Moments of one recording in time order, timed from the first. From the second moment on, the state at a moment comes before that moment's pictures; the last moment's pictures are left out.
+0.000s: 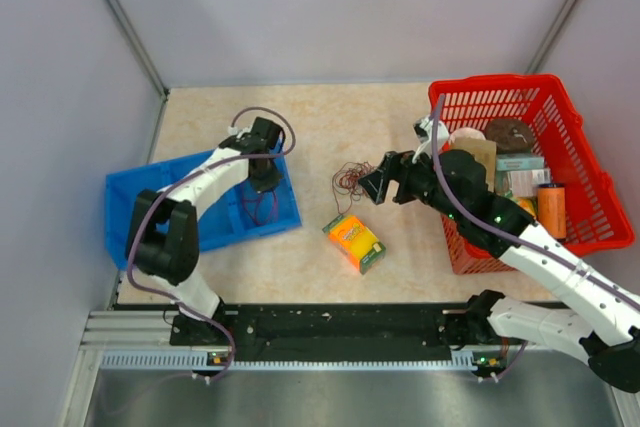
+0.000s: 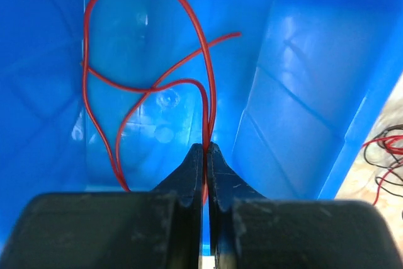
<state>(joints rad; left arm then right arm) -0.34 1.64 1.20 -0.68 -0.21 -0.81 0.77 0.94 0.97 -0.30 0.07 0.49</state>
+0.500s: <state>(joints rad) -0.37 1.41 1.19 -0.77 -0.31 -0.88 0.77 1.05 0.96 -0.30 0.08 0.45</state>
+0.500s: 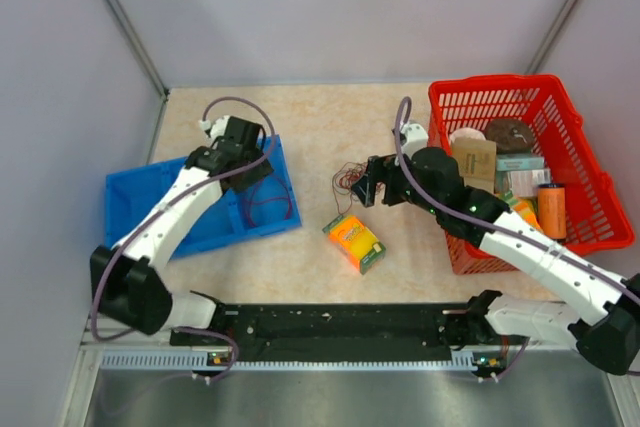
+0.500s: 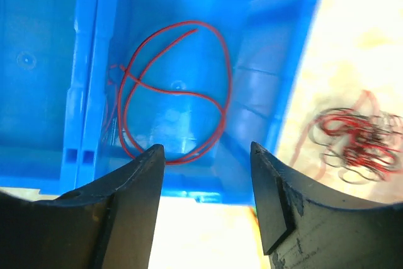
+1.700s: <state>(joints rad) -0.42 0.92 0.77 -0.12 0.39 -0.68 0.76 1.79 1.33 -0.52 0.41 0.86</state>
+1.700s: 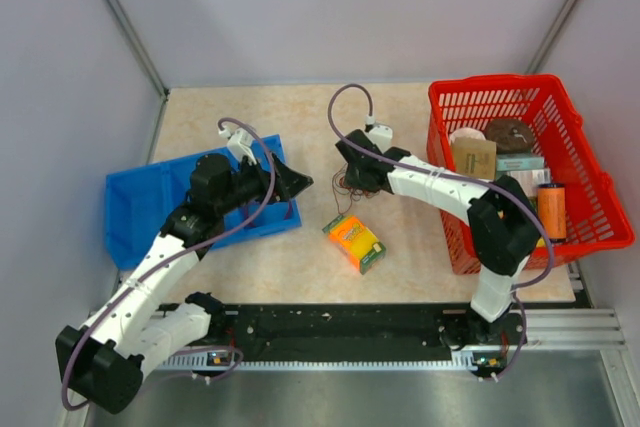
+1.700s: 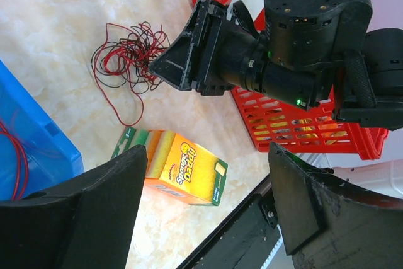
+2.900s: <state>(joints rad) -0.66 1.08 0.96 -0.04 0.40 -0.58 0.63 1.32 1.32 -0.23 -0.18 0.92</state>
